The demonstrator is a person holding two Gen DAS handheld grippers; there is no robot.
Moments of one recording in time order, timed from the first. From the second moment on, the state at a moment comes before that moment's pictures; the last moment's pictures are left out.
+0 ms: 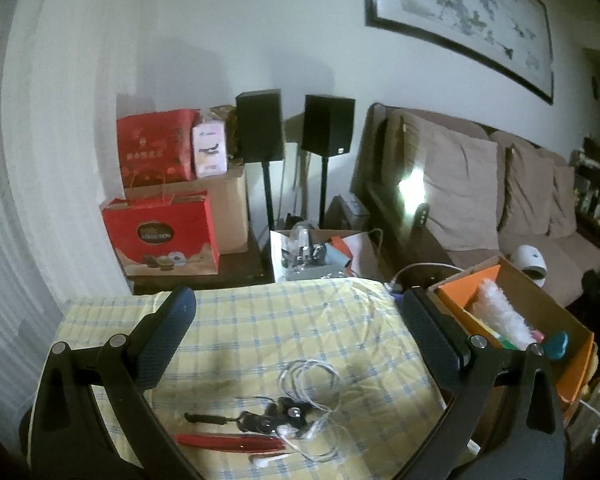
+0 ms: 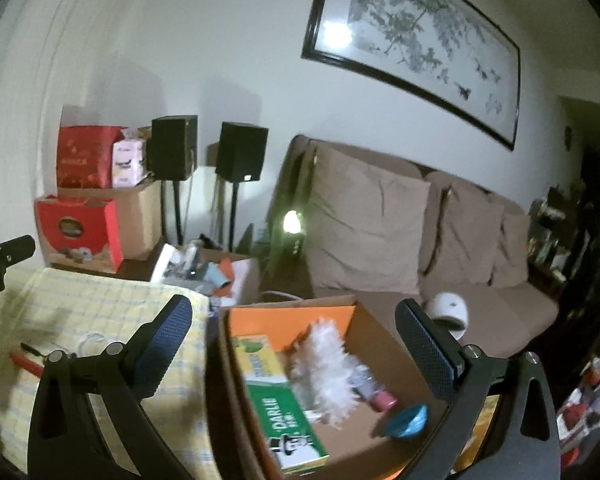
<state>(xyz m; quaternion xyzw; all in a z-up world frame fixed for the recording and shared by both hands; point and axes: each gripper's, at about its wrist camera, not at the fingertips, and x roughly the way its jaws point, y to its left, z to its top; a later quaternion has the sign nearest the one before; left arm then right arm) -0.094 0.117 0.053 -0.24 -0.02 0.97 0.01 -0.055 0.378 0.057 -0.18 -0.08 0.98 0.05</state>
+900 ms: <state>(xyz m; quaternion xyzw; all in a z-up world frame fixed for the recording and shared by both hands) -0.113 0.005 0.029 -0.28 -0.12 0.95 0.04 -0.078 0.357 0.019 -0.24 -0.02 0.97 -0.09</state>
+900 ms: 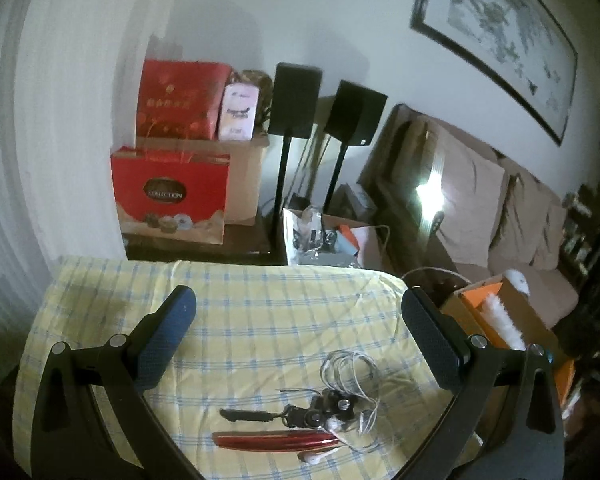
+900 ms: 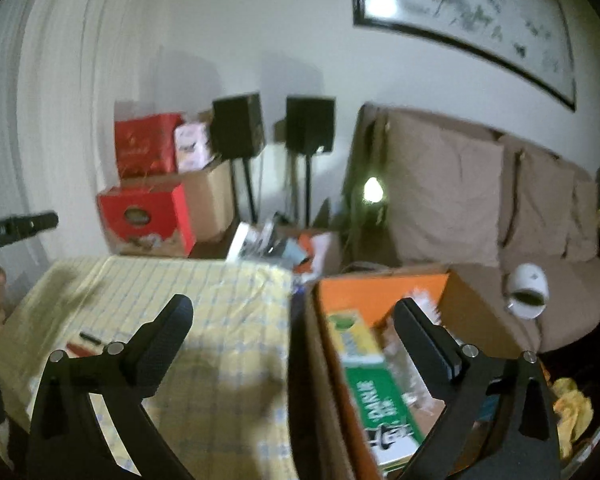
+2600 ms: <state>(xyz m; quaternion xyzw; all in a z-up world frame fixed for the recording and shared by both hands) -0.112 -0.011 -0.112 -0.53 0.01 0.81 0.24 -0.108 0.260 -0.074 -0.43 0.05 0.89 -0.15</state>
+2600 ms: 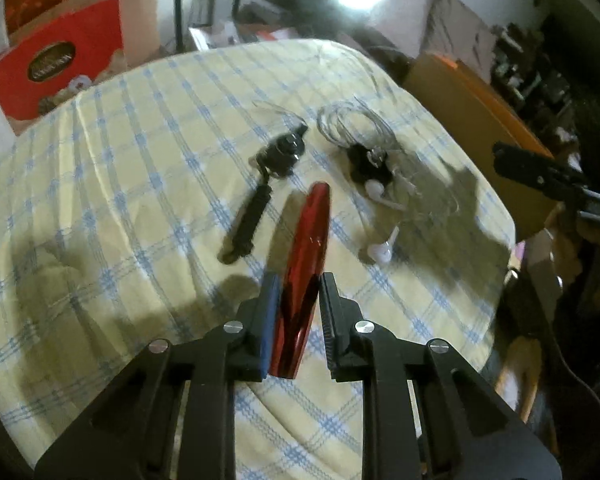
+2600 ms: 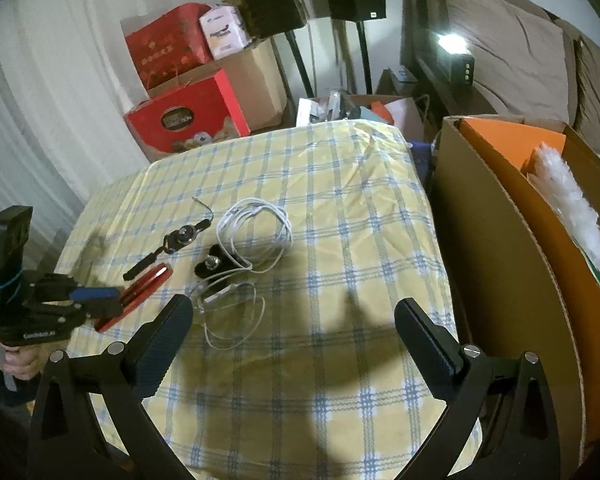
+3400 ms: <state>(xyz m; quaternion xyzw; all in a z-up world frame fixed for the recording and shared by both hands) -0.124 -0.026 -0.103 -0.49 -0.06 0.85 0.15 -0.111 0.228 -0.076 -0.43 0.04 0.89 -0.15</state>
